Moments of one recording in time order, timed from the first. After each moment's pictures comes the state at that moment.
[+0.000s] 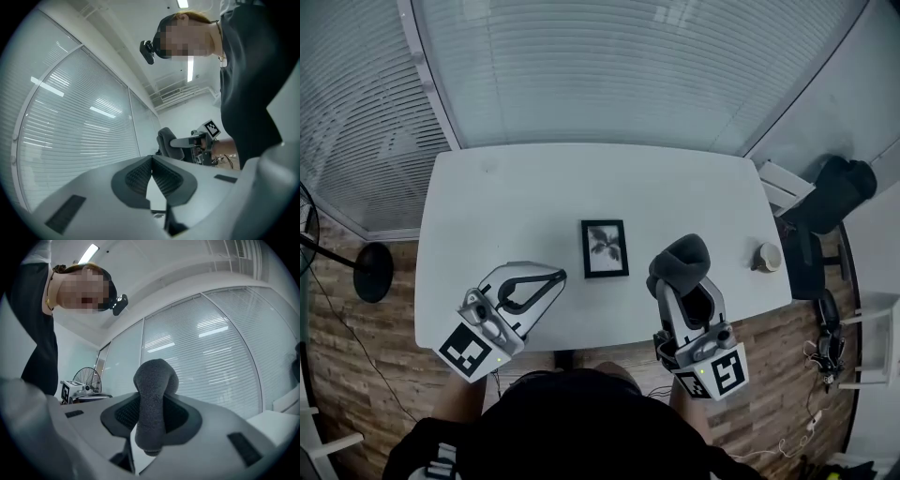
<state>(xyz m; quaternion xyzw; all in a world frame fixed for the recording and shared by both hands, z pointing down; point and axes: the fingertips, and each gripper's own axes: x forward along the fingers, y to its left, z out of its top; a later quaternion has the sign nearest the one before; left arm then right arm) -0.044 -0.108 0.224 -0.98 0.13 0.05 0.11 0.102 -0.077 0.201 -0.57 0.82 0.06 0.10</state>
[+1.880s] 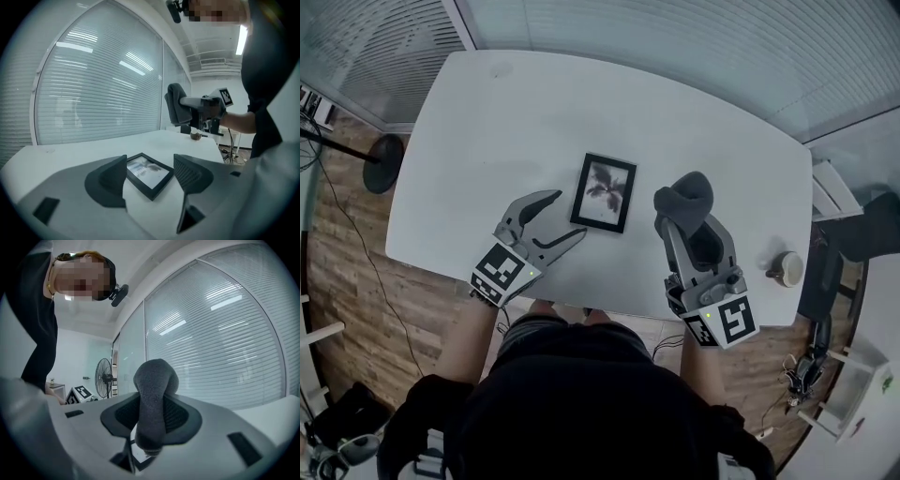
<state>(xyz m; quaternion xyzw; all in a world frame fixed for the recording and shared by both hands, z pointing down) 0.024 -0.163 0.420 -0.95 0.28 -0.14 -0.07 0.159 -0.159 0.294 -0.45 0.89 -0.02 0.02</state>
